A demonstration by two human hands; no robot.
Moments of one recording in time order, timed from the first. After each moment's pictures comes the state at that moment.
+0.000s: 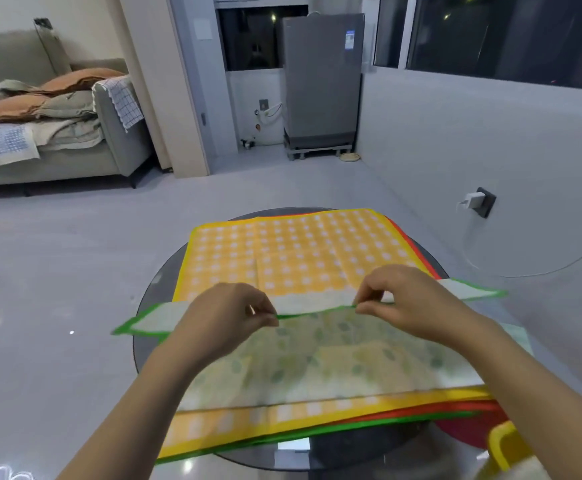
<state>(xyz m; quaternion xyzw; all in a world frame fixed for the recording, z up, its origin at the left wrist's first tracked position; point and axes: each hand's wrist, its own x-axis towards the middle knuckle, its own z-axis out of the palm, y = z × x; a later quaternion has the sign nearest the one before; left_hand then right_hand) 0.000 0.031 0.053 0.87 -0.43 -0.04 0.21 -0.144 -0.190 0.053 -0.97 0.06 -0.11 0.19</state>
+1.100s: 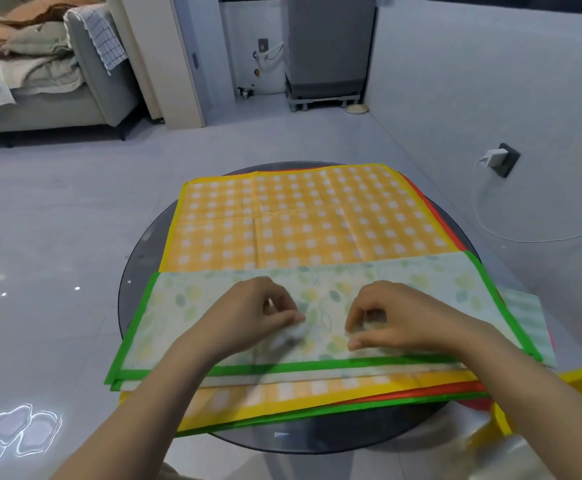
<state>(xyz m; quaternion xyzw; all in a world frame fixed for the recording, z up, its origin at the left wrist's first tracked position) 0.010 0.012 -0.011 0.85 -0.44 -0.16 0.25 -0.132 -0.187 -0.010 -0.96 0.05 0.08 0.26</state>
